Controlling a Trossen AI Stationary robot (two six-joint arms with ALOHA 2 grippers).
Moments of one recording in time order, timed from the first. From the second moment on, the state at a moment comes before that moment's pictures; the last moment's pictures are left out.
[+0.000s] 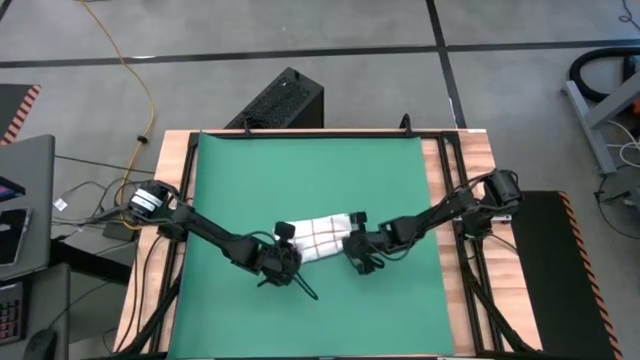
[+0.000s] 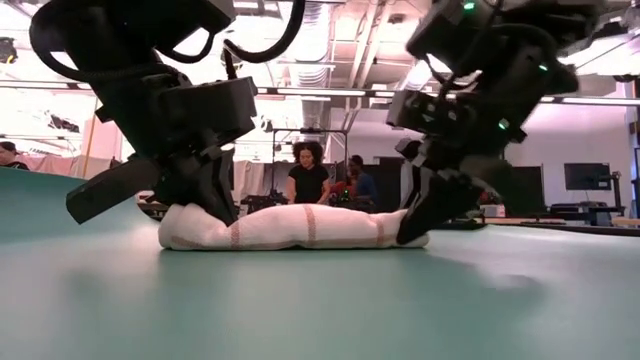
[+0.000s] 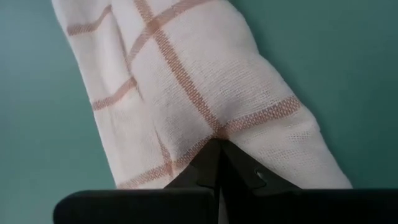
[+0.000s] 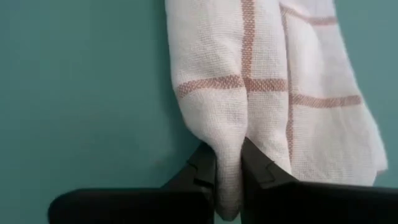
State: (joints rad) left arm -0.39 1.81 0.90 -0.29 -0.48 0.01; right arm 0.25 1.79 0.81 -0.09 0.30 -0.06
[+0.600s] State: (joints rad) left arm -0.48 1.51 0.89 -0.27 -0.55 -0.46; right arm 0.27 1.71 0.88 -0.28 0.05 0.16
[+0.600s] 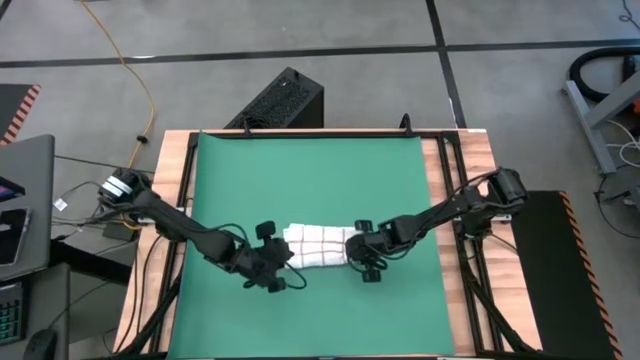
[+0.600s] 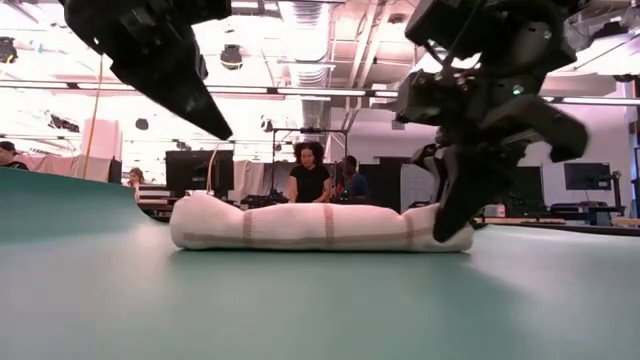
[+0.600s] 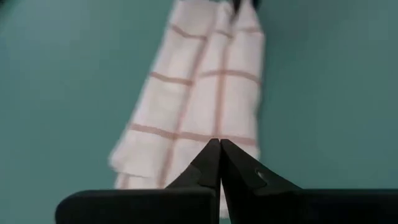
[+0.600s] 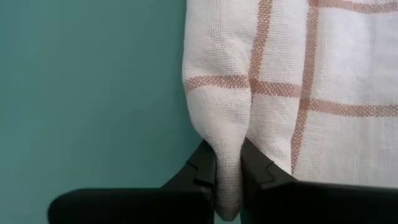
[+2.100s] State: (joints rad) left arm -0.35 1.64 0.65 0.22 -0.29 -0.45; right arm 0.05 1.61 0.88 -0.35 -0.53 0.30
